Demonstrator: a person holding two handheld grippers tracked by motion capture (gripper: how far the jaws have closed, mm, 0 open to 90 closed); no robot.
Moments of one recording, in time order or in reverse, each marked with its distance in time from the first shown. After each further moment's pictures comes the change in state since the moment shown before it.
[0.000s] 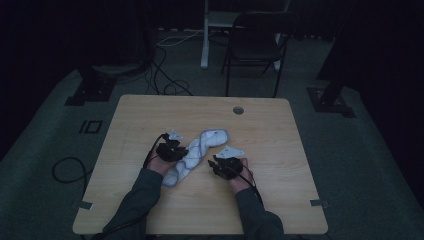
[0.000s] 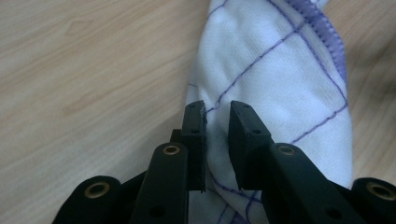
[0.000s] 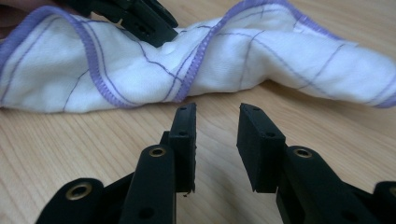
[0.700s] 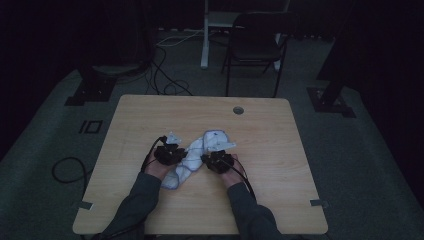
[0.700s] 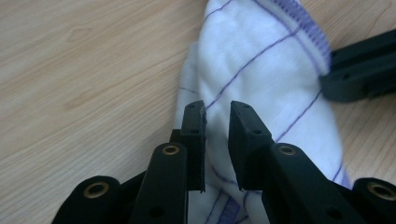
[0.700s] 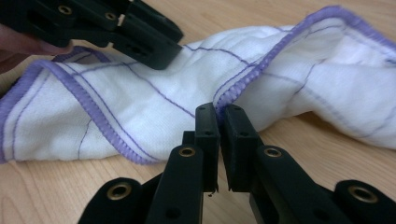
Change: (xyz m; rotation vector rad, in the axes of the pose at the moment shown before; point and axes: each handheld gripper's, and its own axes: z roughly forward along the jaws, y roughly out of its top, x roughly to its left) left arm -0.009 -0.005 -0.016 -0.046 0.007 0.023; right arm 0.002 0.019 0.025 0.029 0.100 0.070
